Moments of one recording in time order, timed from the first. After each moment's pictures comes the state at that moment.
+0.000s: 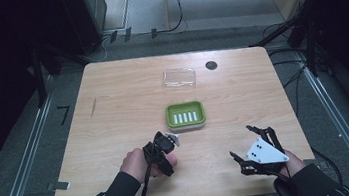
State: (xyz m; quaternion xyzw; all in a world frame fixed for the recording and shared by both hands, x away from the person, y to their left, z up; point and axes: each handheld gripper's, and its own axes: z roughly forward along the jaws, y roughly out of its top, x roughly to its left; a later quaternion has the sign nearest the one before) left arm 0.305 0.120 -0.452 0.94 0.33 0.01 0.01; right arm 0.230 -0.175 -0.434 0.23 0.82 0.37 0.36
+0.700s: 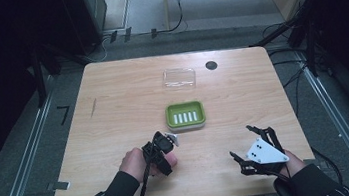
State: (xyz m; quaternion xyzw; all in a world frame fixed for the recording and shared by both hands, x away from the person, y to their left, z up) left arm 0.307 0.123 -0.454 0.95 0.32 0.01 0.01; right arm 0.230 -0.175 -0.434 0.23 0.82 0.37 0.36
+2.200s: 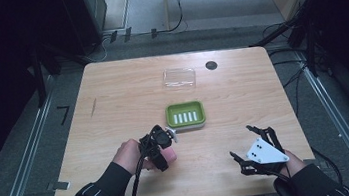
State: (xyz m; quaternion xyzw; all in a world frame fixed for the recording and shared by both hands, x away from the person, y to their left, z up) left arm 0.316 0.127 -0.424 0.97 0.26 0.00 0.02; right arm 0.231 -0.175 -0.434 0.23 0.82 0.37 0.36
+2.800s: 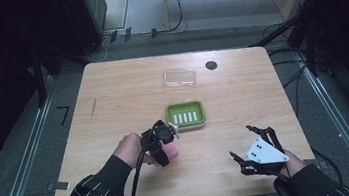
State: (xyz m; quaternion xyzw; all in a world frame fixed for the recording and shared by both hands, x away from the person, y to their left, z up) left arm 0.326 0.121 -0.416 0.97 0.23 0.01 0.02; right arm 0.231 -0.175 -0.434 0.23 0.82 0.37 0.36
